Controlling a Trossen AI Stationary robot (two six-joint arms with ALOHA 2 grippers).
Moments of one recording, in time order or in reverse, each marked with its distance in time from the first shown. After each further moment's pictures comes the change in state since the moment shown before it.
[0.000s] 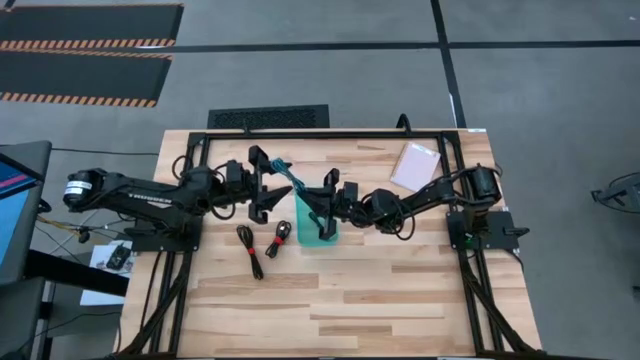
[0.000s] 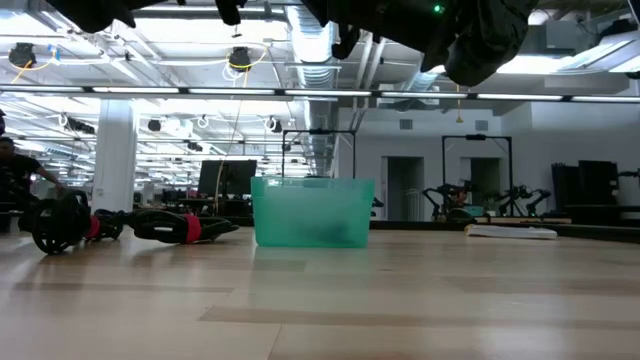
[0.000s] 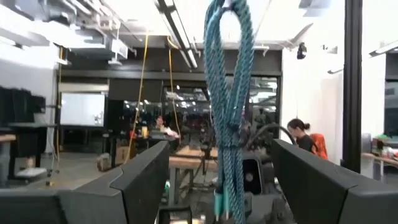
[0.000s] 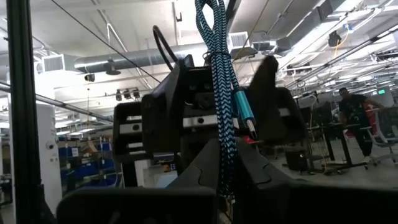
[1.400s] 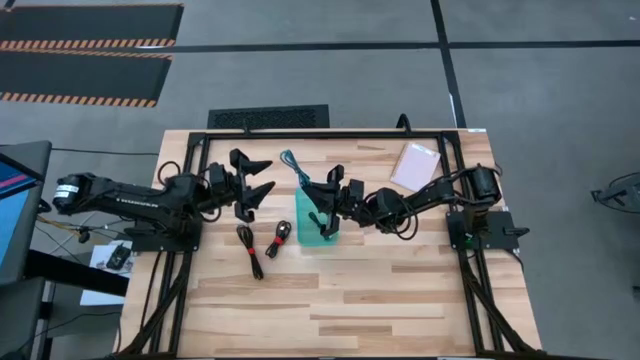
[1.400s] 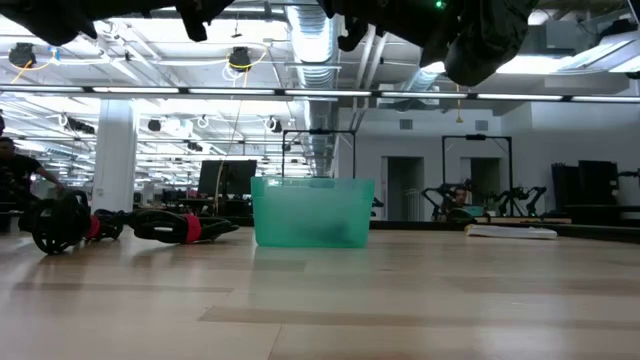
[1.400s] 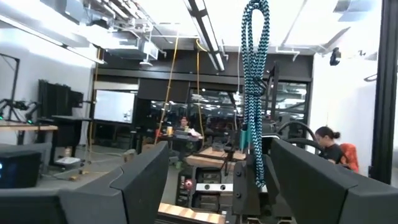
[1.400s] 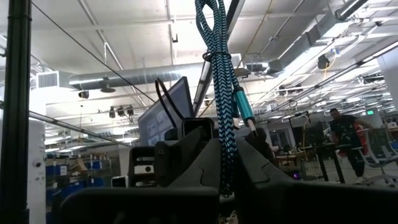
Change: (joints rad) left arm -0.019 -0.176 -0.165 -0.005 -0.144 -0.013; right arm 0.005 -0.001 0.000 0.087 0.027 -0.042
